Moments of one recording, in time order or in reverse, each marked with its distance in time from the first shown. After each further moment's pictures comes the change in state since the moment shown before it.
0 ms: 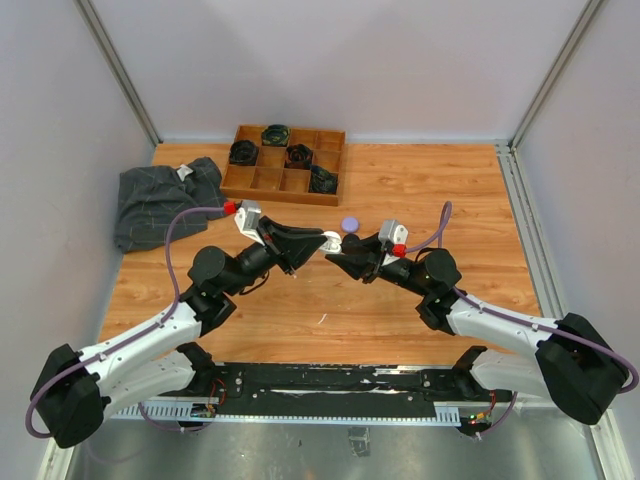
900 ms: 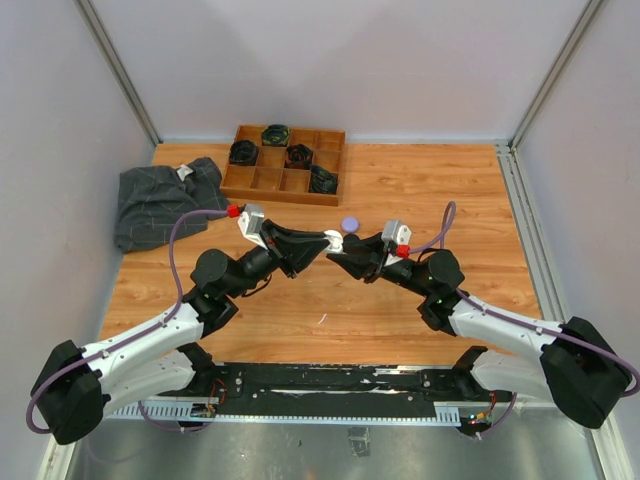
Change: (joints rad) left arm -0.026 0.018 -0.021 0.042 0.006 0.010; right arm 0.000 -0.023 0.000 0.002 0.002 0.004
